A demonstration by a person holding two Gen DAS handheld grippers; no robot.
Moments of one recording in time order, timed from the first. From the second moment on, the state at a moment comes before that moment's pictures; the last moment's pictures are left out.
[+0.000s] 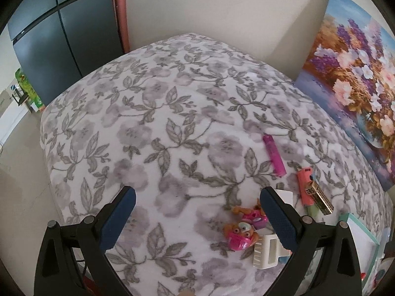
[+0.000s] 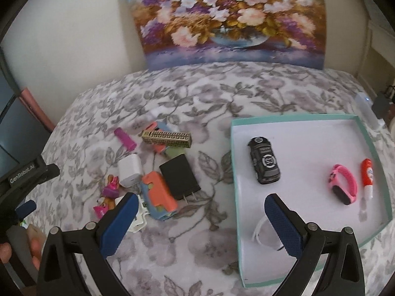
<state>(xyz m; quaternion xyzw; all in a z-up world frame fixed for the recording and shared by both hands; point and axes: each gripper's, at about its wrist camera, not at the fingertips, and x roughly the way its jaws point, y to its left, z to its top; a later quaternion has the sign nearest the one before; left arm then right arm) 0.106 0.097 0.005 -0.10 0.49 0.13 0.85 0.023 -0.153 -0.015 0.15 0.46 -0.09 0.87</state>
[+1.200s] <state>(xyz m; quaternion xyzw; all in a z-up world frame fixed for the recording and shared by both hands) 0.132 0.049 -0.081 -0.09 0.62 -0.01 0.78 0.046 -0.129 -0.053 0.14 0.53 -0.05 0.83</state>
